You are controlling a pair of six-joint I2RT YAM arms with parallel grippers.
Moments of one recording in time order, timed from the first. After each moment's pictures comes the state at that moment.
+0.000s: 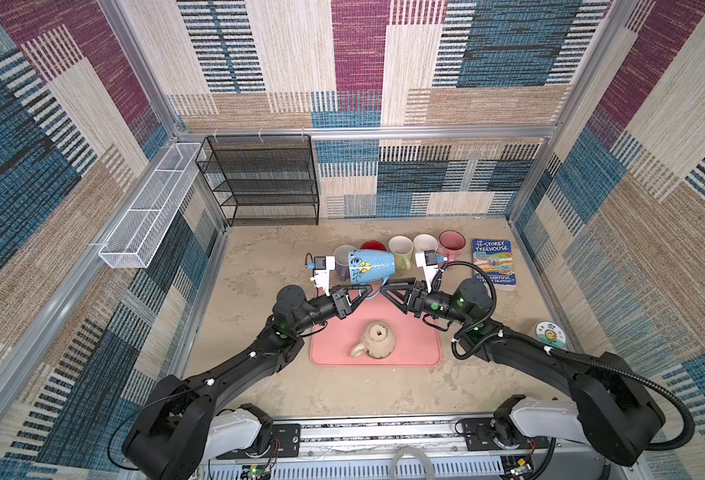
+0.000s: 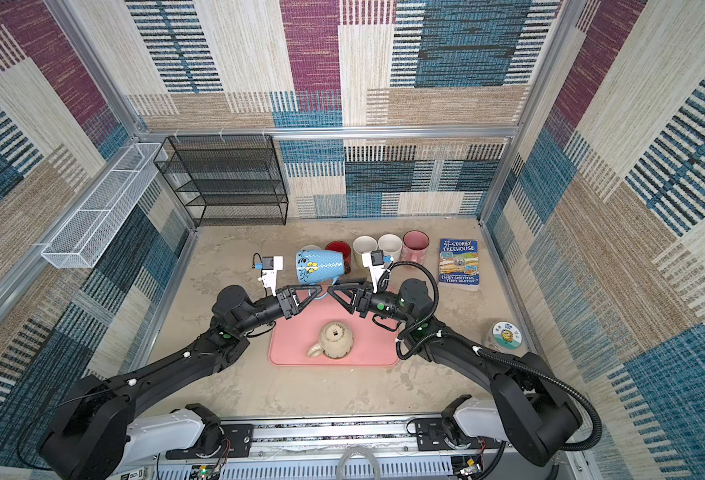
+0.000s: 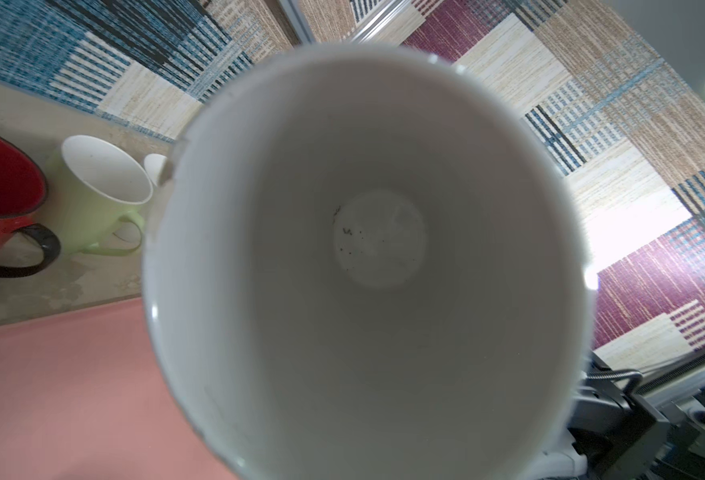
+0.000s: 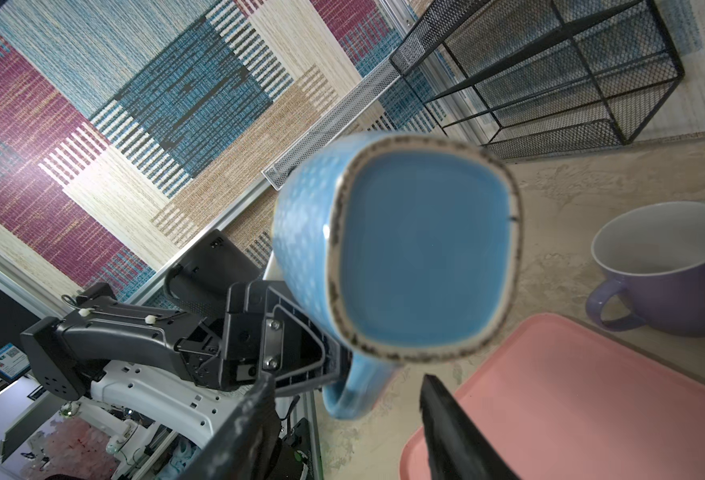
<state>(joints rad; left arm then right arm) -0.53 1.18 0.55 0.67 0.57 -0.89 0.56 1.26 0.58 0.79 -0.66 0.77</state>
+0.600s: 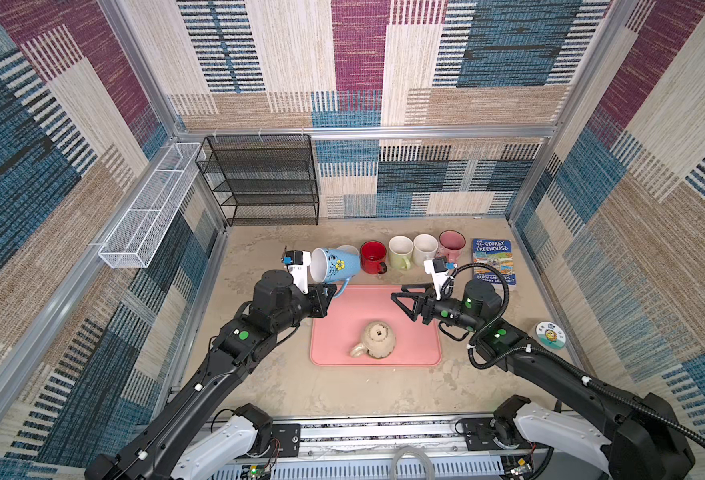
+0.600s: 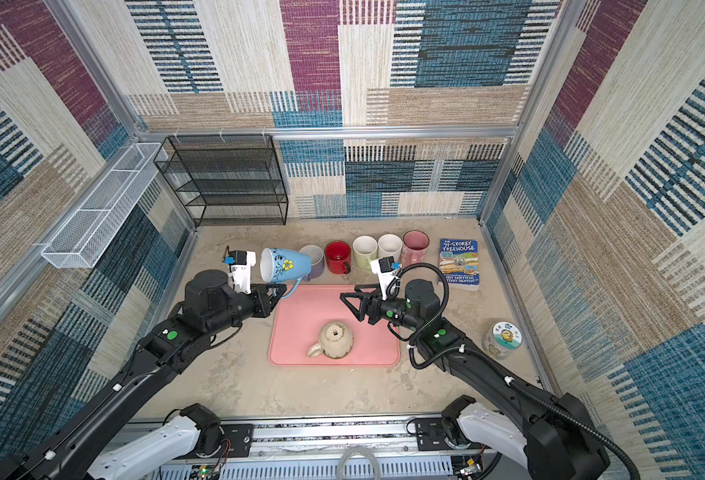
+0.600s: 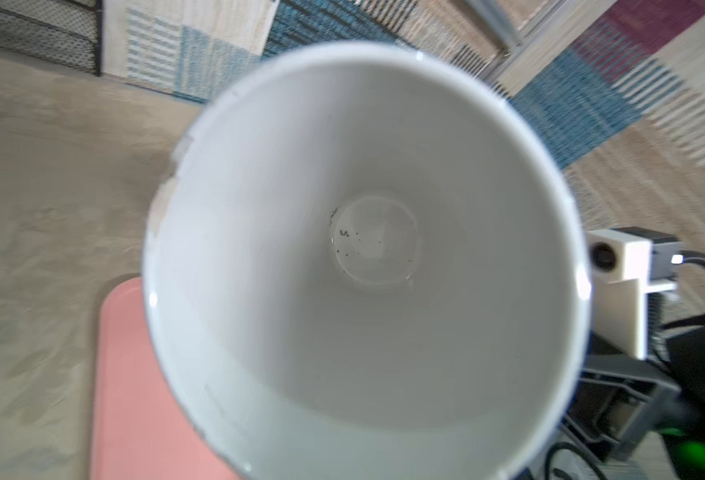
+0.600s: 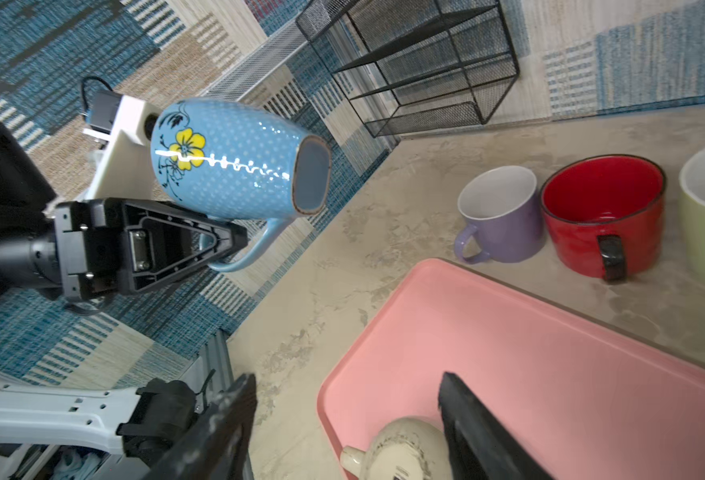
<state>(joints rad) -0.51 0.95 0.95 -0.50 0.12 -0.50 0.55 1.04 0.59 0.25 -0.47 0.50</state>
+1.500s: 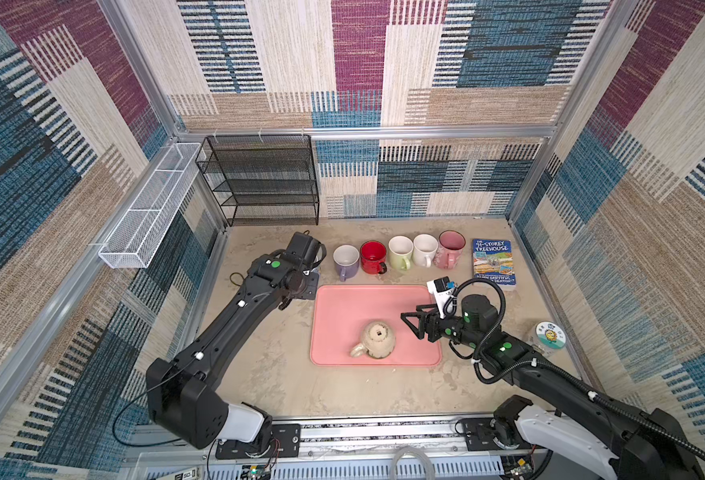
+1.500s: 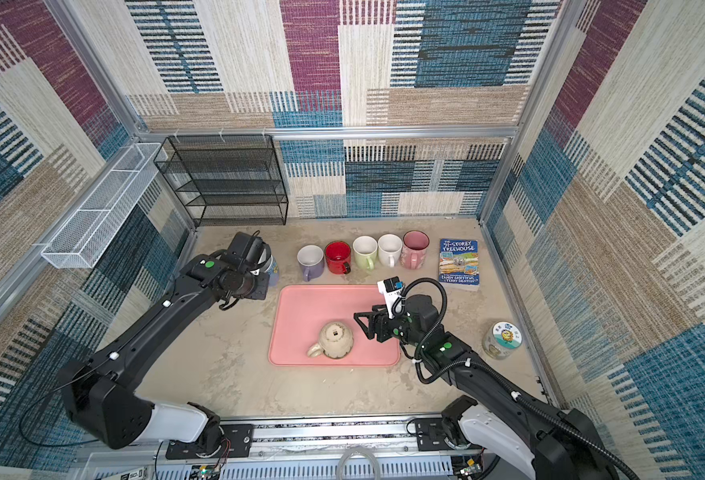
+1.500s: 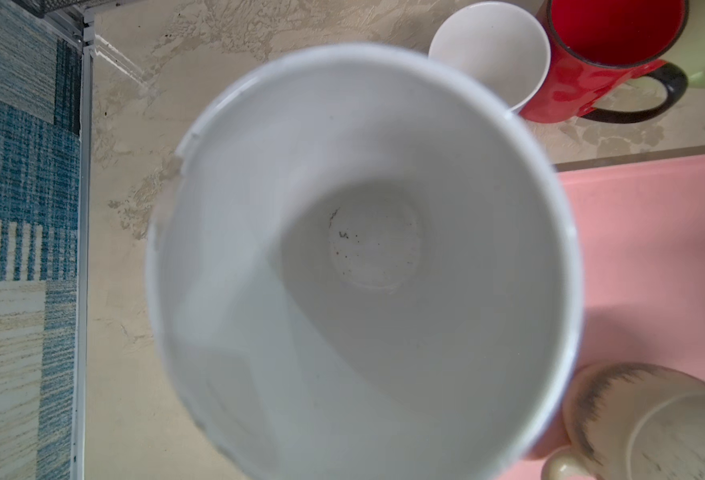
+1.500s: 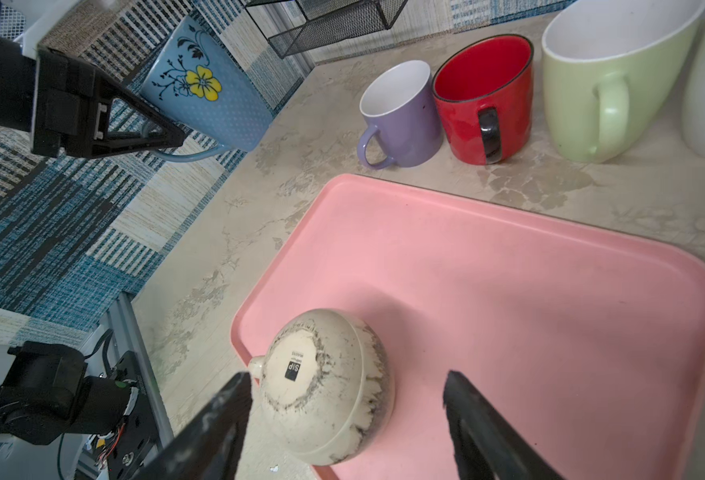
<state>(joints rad) -0.44 1.47 1.40 -1.04 -0.30 -0.21 0.55 0.95 0.46 0.08 -0.33 0.40</state>
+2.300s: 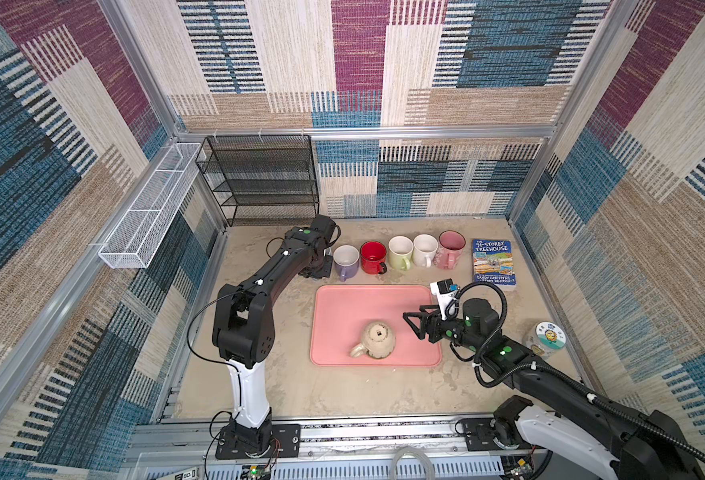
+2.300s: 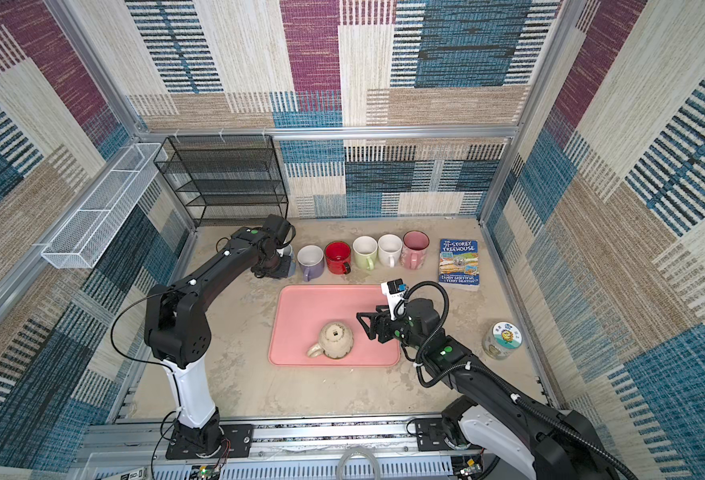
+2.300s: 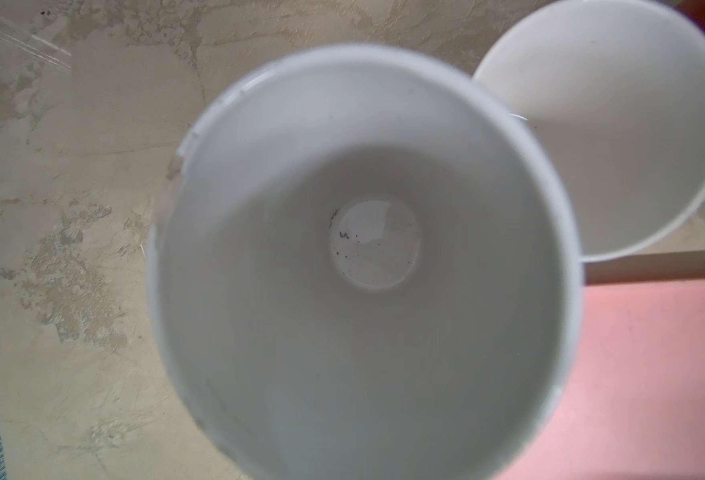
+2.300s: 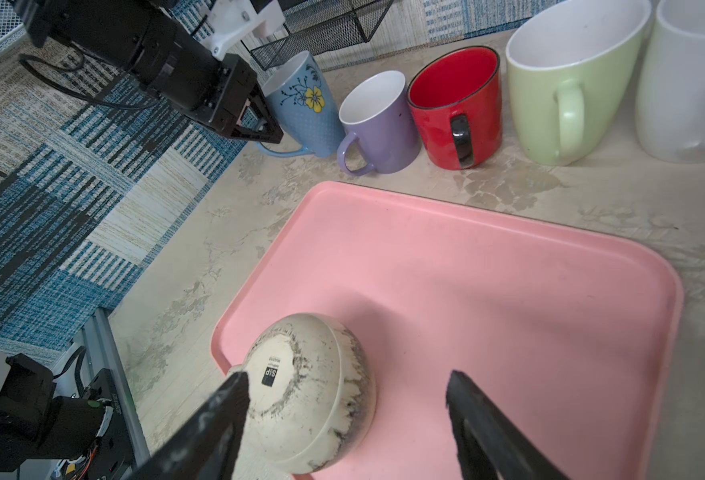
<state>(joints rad) -0.37 1.97 1.72 -1.00 -0.23 -0.18 0.55 0.93 0.42 0.12 -0.28 0.41</state>
